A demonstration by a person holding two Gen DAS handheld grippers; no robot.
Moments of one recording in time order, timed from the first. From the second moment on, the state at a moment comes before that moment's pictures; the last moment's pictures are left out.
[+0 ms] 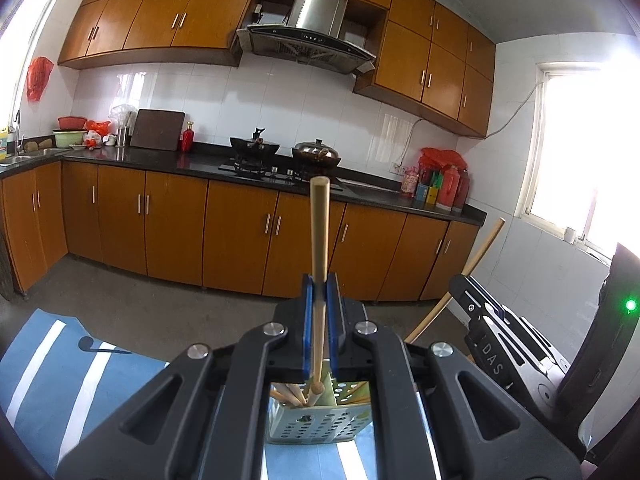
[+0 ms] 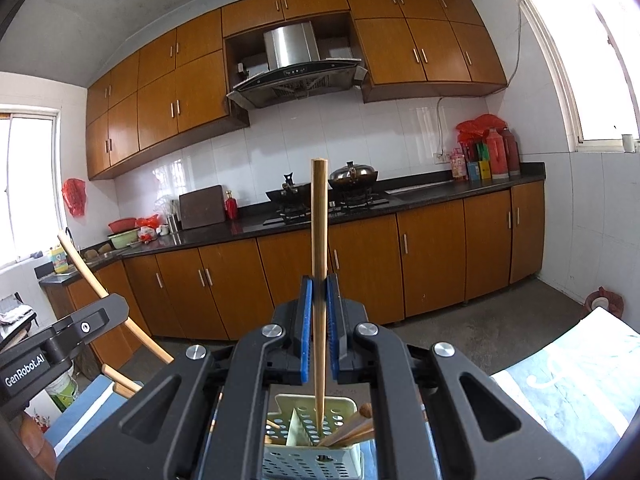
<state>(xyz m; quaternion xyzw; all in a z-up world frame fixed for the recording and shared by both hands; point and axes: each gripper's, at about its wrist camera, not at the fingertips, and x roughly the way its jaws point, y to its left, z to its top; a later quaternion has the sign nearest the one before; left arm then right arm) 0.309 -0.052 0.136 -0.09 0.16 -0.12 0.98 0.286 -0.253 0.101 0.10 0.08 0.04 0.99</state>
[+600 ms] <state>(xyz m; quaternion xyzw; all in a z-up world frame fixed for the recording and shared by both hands) 0.282 -0.034 0.149 -0.11 0.16 -0.11 0.98 0.242 -0.282 0.123 0.11 0.07 0.03 0.99</state>
